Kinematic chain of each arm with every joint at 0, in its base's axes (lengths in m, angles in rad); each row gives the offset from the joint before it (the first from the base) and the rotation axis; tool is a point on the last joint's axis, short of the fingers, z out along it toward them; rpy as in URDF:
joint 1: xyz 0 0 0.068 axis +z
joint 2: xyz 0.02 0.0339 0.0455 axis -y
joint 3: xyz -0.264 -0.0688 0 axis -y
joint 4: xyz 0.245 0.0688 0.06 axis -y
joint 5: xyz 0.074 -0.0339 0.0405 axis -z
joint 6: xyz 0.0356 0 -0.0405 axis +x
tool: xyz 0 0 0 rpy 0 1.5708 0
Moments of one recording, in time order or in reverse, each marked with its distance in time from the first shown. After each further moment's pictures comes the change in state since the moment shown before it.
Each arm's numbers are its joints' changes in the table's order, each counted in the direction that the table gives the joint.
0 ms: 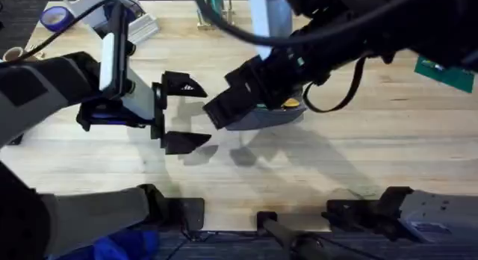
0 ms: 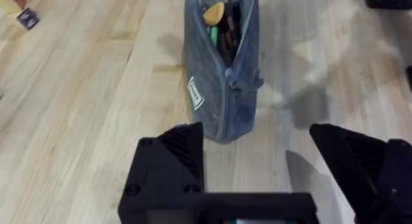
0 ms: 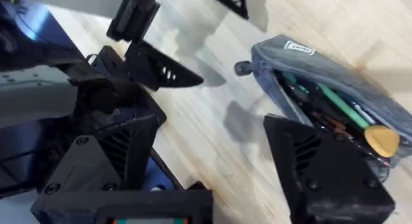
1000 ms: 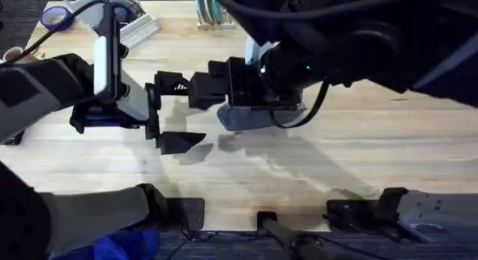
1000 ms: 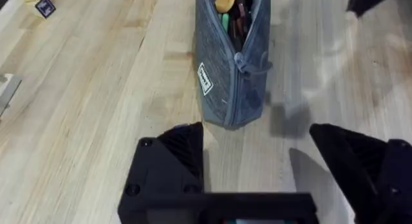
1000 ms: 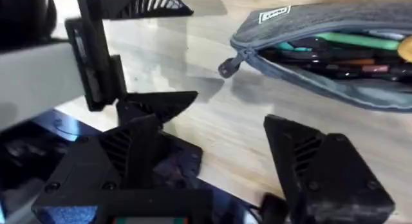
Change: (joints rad) left arm 0.061 0.000 0.000 -0.001 -0.023 0.043; right arm 0.122 -0.056 0.000 0.032 0.227 0.669
